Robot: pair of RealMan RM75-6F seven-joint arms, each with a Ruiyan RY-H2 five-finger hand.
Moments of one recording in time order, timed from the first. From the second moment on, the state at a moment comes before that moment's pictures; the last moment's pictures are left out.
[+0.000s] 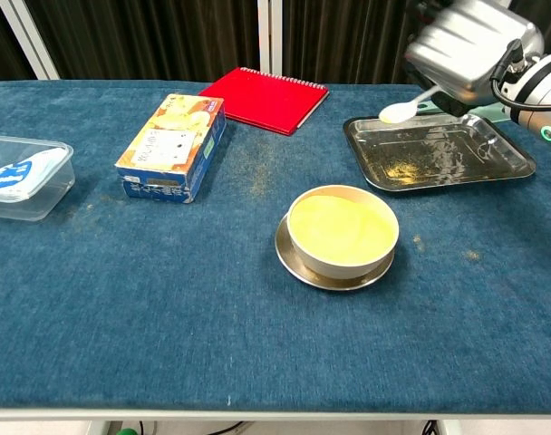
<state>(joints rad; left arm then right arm) 0.04 -1.27 0.04 -1.60 1.67 1.61 0.26 0.73 -1.61 0.20 -1.28 -1.25 1.14 -1.04</state>
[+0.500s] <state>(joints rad) 0.05 -1.26 0.05 -1.60 1.67 1.62 0.27 0.76 -1.82 0.27 -0.94 -1.05 0.96 -0.76</state>
